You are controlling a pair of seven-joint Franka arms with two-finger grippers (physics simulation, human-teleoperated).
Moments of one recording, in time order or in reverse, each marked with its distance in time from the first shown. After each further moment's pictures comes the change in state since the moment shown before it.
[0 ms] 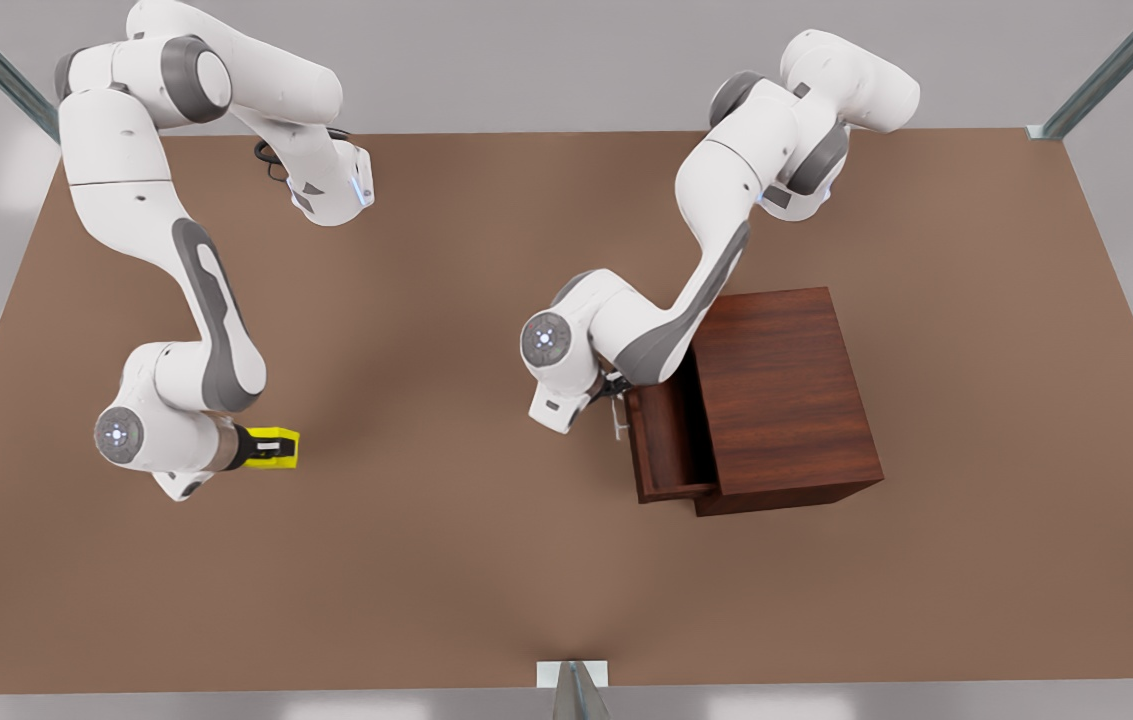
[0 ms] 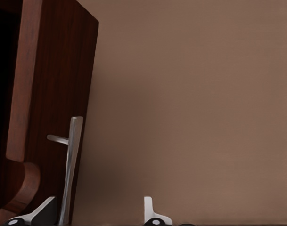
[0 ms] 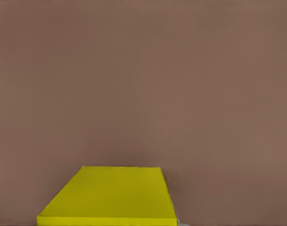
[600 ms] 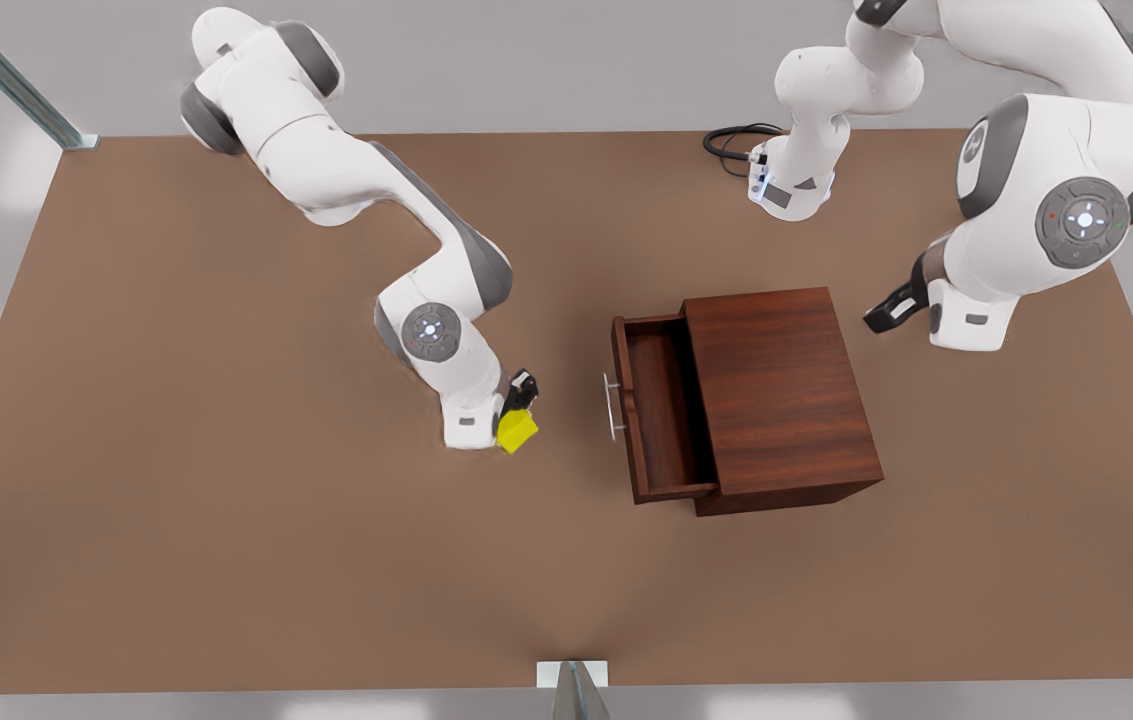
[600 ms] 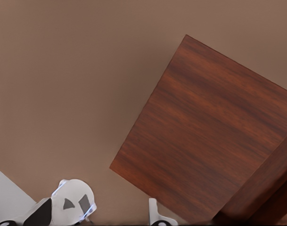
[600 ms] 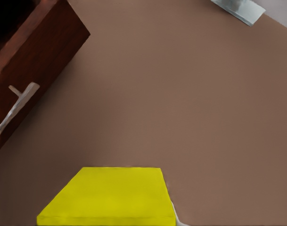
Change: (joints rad) left arm 0.608 -0.725 -0.005 -0.376 -0.148 -0.457 0.266; right arm 0.650 0.092 0.040 0.407 -0.078 0.038 -0.074
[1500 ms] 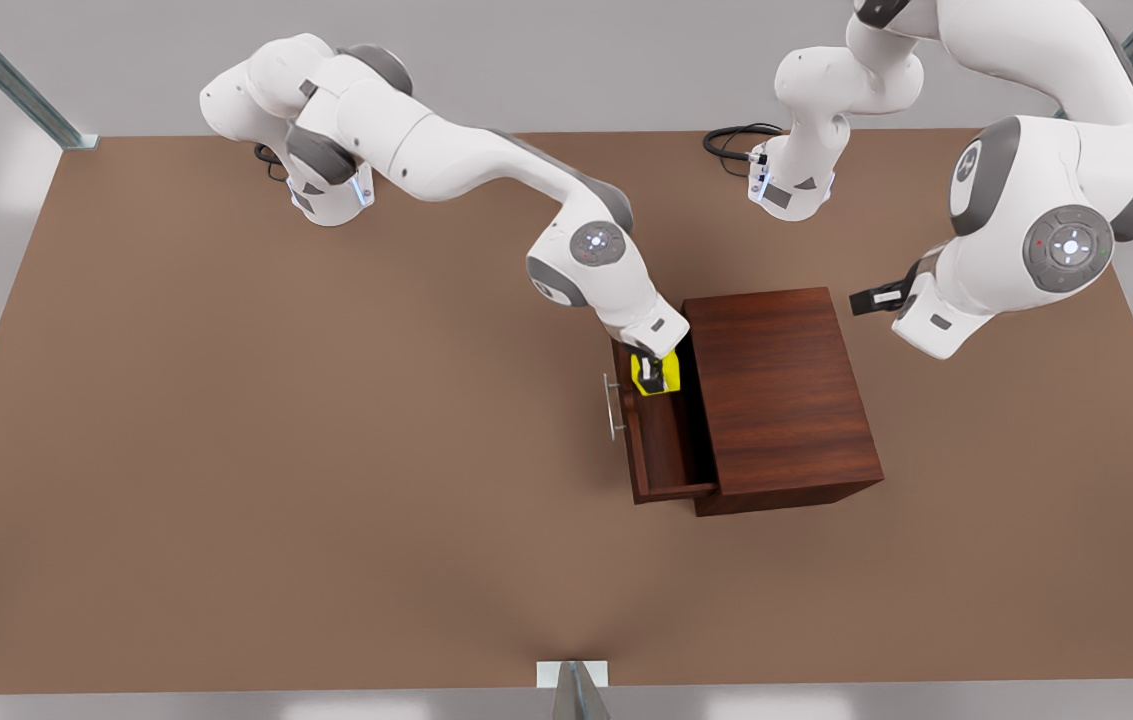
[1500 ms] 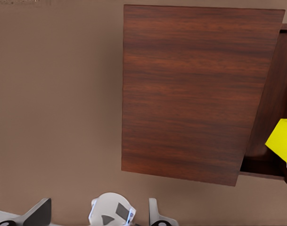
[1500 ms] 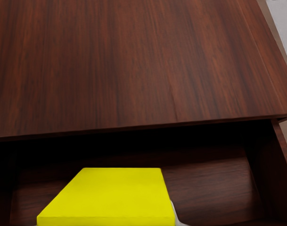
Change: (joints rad) left arm 0.009 0.011 -0.001 -0.022 -0.006 -0.001 0.443; right arm 0.291 0.238 0.030 0.261 -0.111 0.175 -0.488
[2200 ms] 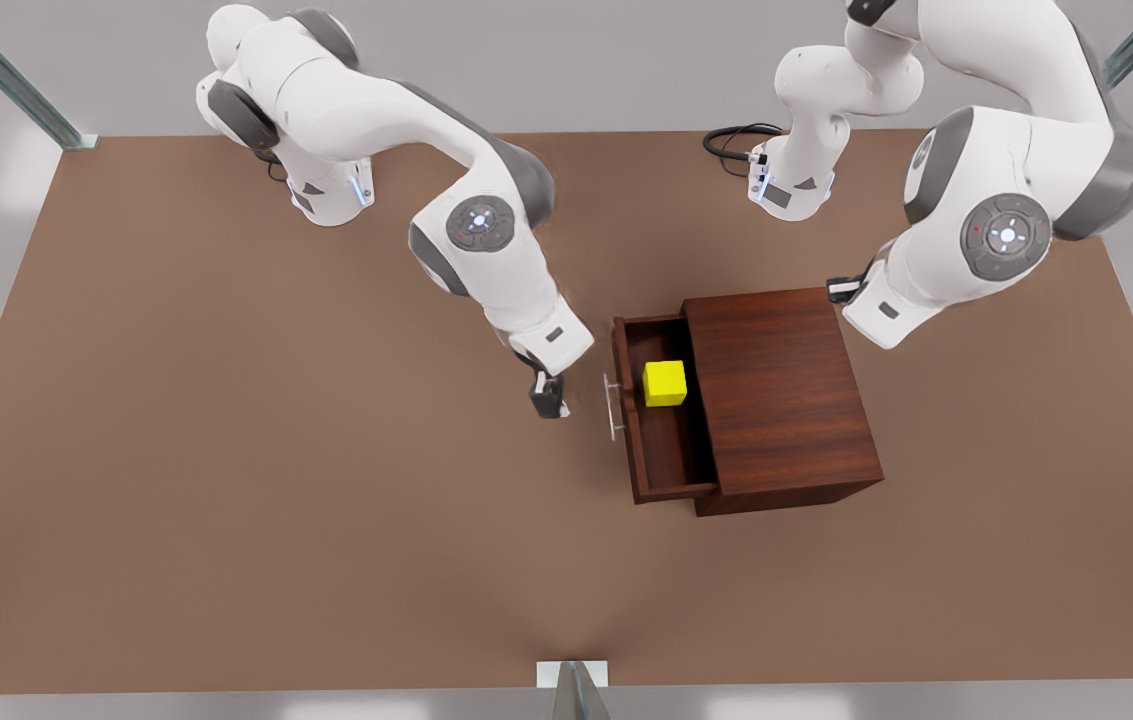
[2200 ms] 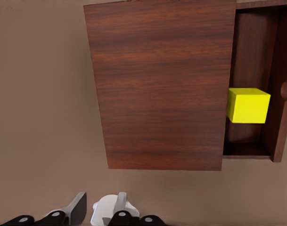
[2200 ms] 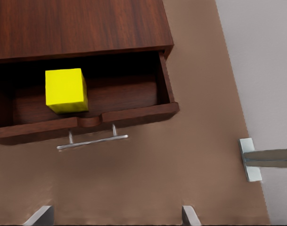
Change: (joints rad) left arm -0.073 0.029 -0.042 0.032 -0.003 -0.004 0.014; right arm -0.311 -0.261 -0.005 -0.023 0.067 -0.394 -0.115
